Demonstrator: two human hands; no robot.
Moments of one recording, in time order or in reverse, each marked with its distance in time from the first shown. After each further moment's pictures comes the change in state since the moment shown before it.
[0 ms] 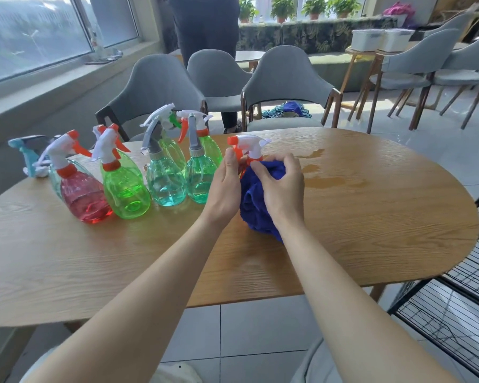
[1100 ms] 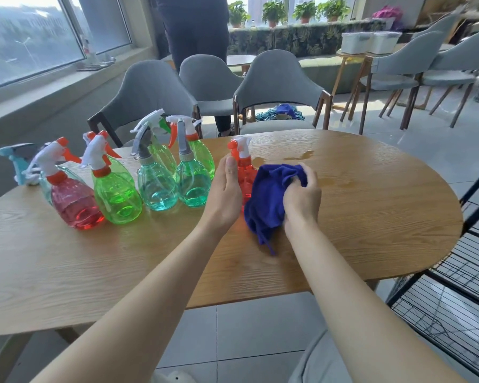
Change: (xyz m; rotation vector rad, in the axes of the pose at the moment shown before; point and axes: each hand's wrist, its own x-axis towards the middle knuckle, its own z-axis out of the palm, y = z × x) left_hand -0.010 0.001 0.018 0.189 0.032 0.051; right_hand 0.003 0.001 -0.037 0.149 0.208 0.407
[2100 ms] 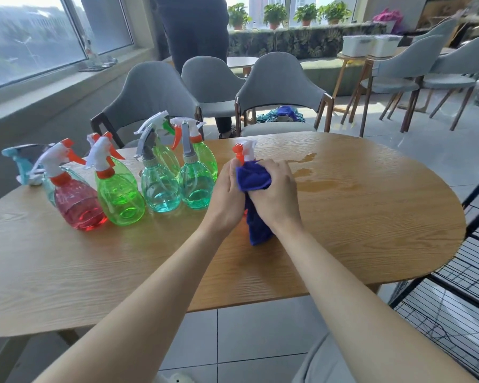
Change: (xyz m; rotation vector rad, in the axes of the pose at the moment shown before) left_hand 0.012 -0.016 -0.003 -0.064 -0.049 0.018; right_hand -0.017 -0.006 0.023 -0.459 -0.271 -0.607
